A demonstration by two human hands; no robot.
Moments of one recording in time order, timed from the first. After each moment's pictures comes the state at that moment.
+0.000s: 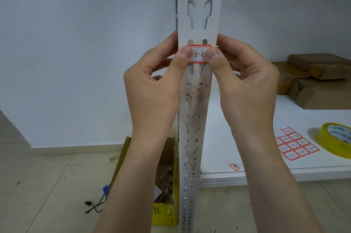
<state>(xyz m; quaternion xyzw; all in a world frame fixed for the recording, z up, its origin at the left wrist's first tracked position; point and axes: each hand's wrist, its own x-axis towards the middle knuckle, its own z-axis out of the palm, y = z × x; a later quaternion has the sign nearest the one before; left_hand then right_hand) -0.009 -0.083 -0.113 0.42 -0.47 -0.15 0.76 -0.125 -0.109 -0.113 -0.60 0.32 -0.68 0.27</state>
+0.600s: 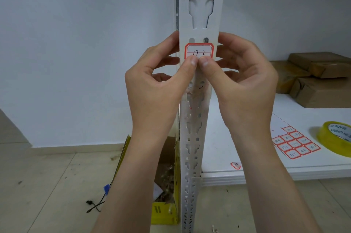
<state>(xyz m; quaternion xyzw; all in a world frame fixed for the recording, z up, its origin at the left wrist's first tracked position) -0.004 -0.083 -0.117 0.44 -0.52 -0.10 0.72 -0.123 -0.108 -0.120 -0.61 0.32 -0.67 0.26</state>
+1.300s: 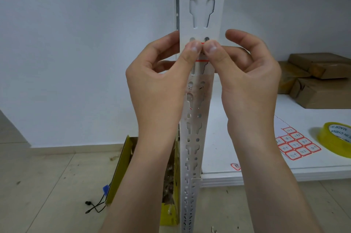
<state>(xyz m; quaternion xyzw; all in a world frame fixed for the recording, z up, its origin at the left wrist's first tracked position) -0.015 -0.084 -0.108 0.44 -0.44 -0.16 0.76 -0.118 -0.101 -0.106 -0.51 0.29 -0.70 0.40</state>
